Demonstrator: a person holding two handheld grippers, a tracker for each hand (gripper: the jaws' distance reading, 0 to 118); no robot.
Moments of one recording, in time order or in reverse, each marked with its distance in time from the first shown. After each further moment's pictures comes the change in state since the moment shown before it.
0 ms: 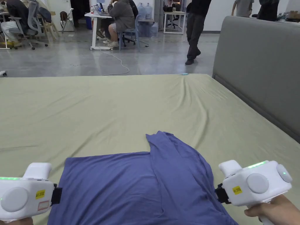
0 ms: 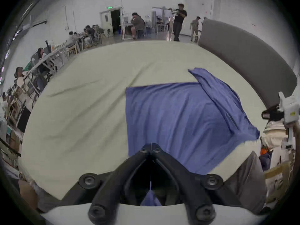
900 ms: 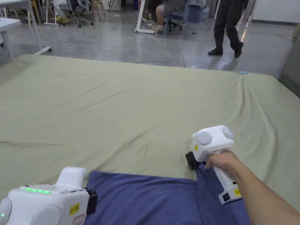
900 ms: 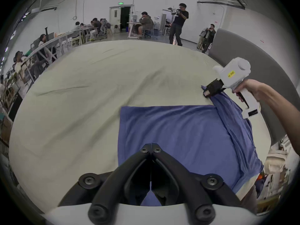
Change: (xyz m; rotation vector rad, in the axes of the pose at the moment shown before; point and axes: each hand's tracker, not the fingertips) left arm -0.038 0.072 -0.120 0.000 -0.014 0.136; right arm -0.055 0.352 -0.275 -0.135 -0.070 0.122
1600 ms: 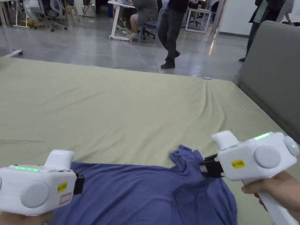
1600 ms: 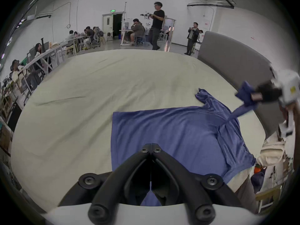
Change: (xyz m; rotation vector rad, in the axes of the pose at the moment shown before) left arm 0.036 -0.013 0.061 0.073 -0.054 -0.070; right arm 0.026 -0.243 0.260 0.276 0.187 0.078
